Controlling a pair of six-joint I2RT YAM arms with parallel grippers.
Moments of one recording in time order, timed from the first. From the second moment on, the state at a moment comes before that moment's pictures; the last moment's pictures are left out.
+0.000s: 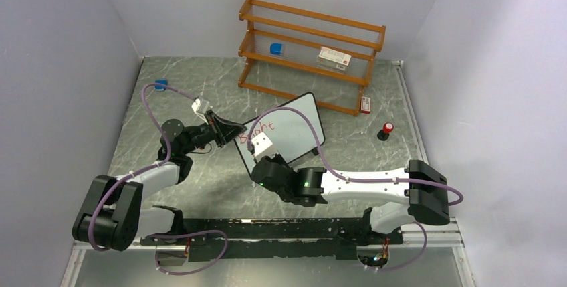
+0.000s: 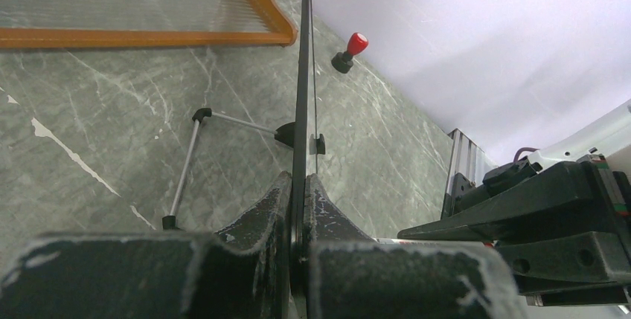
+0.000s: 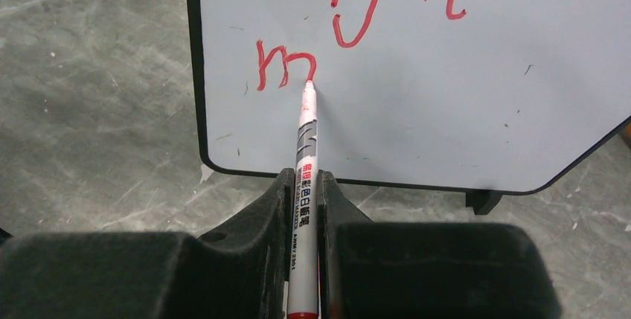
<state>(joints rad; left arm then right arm) -0.24 1.25 0.34 1.00 0.81 -0.61 1.35 1.41 0.92 -0.23 0.74 0.26</state>
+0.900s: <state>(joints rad) -0.24 1.25 0.34 0.99 0.81 -0.60 1.32 1.33 0.86 -0.16 0.73 0.27</state>
